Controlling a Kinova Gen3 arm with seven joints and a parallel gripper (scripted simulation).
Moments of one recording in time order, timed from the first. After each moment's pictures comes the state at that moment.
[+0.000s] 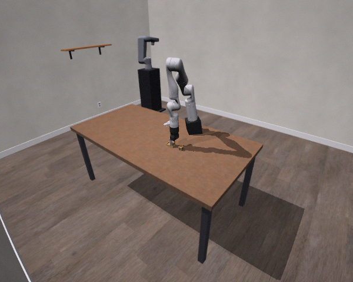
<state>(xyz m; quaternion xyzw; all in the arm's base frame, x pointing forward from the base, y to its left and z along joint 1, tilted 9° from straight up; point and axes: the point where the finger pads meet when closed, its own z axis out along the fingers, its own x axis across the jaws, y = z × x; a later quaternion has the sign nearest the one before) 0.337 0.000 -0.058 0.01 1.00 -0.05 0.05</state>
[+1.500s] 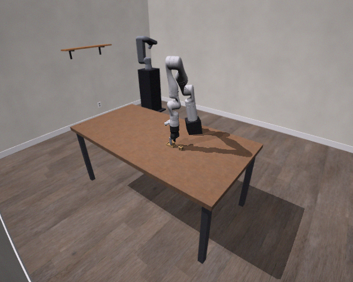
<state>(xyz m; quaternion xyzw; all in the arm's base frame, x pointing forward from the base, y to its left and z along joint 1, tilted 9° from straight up) 0.331 0.000 -0.050 0.01 1.00 -0.06 0.05</state>
